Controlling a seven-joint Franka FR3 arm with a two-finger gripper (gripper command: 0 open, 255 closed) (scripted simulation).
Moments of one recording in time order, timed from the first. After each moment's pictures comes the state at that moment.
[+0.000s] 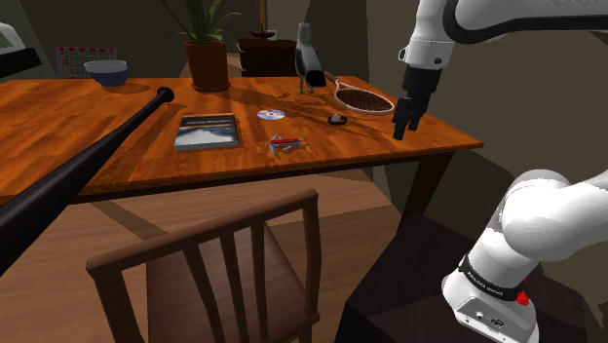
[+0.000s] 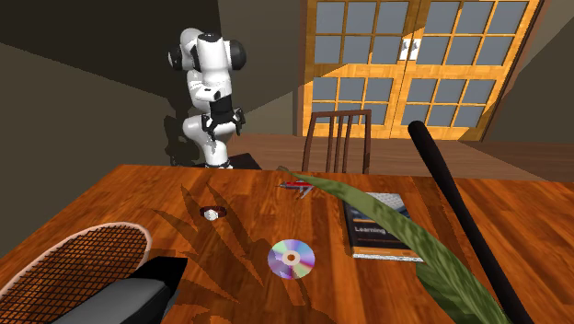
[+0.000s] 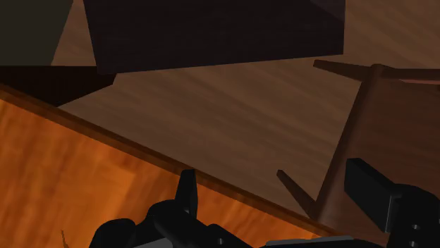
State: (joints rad) arm 0.00 -0.79 -0.03 -2.45 0.01 1.63 0.00
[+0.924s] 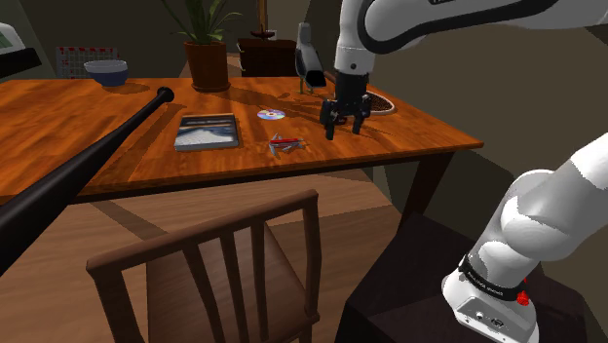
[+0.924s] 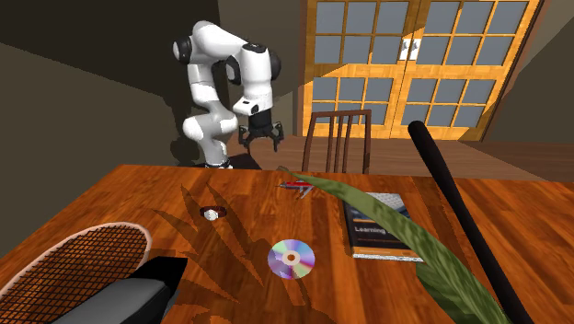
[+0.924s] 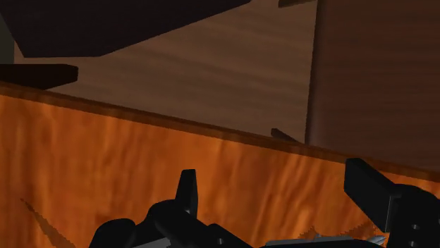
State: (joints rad) arm -0.01 -0.37 0.17 -2.19 0.09 1.82 0.39
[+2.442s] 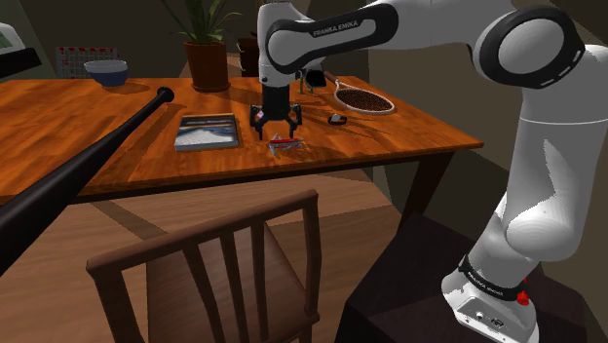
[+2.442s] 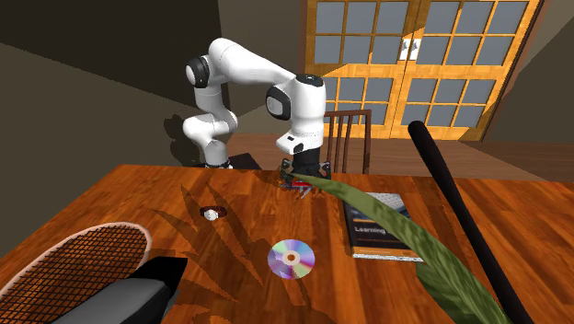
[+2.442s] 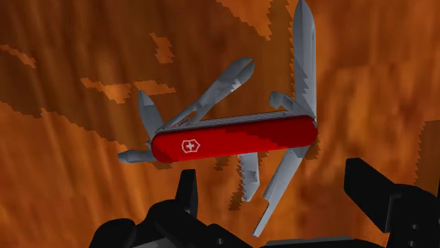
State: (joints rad) arm 0.02 0.29 0.24 -1.58 -0.07 1.86 0.88
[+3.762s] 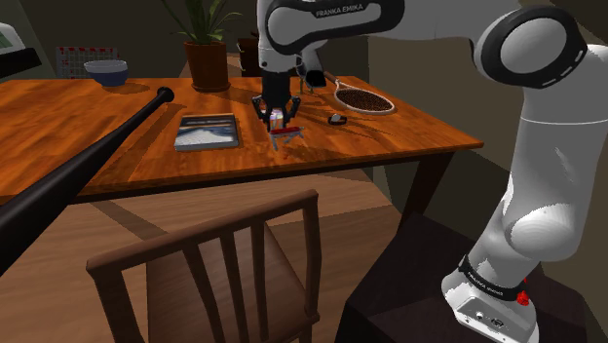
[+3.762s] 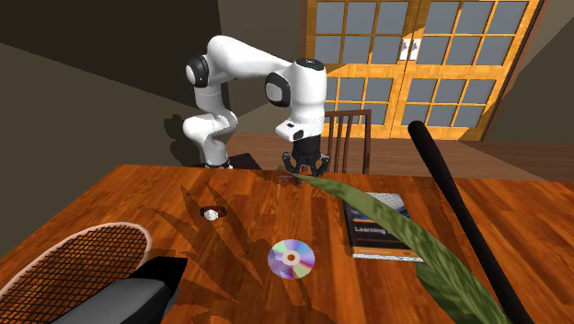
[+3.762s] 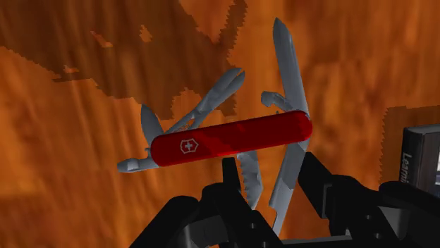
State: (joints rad) arm 0.02 0.29 0.25 -1.49 -0.06 1.77 0.87
